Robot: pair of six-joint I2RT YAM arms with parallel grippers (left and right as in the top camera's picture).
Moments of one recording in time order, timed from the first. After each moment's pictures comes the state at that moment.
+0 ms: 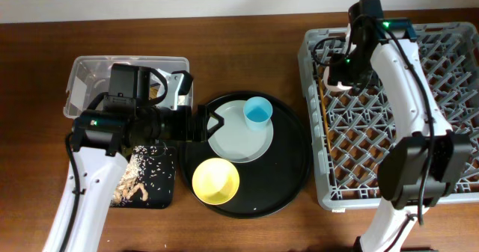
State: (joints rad) left arm -0.17 1.34 1.31 -1.00 0.61 -0.17; right arm 0.03 2.01 1.90 -1.27 0.00 0.16
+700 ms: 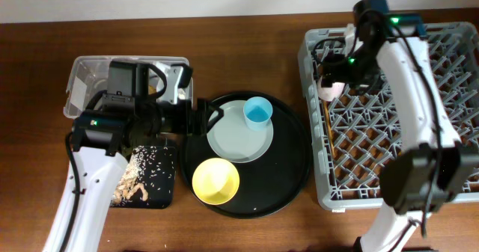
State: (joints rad) left arm -0.17 1.34 1.31 -0.90 0.61 -0.17; right arm 0.02 1.95 1.98 -1.44 -0.12 0.12
